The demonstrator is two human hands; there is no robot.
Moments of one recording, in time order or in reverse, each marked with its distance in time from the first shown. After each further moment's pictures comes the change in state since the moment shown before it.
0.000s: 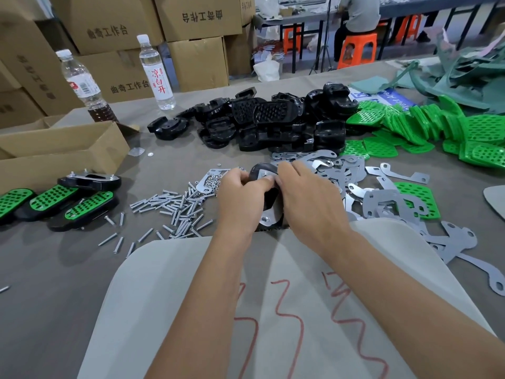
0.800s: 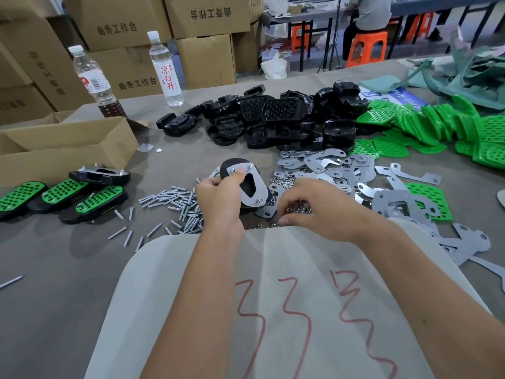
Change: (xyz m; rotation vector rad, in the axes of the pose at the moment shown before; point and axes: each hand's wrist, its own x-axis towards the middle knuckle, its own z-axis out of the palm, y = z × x) left_hand 0.028 -0.017 -0.023 -0.336 0.304 -0.224; right_hand 0.007 0.031 -0.006 0.477 -0.411 -0.141
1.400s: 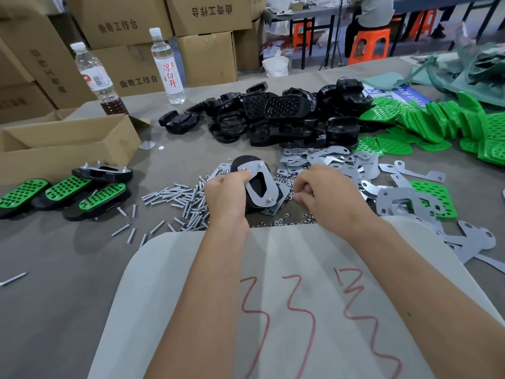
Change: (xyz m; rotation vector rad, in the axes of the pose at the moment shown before) left_hand -0.008 0.003 -0.001 -0.032 -0.095 -0.051; right_hand 0.007 0.002 0.009 -0.207 0.235 0.195
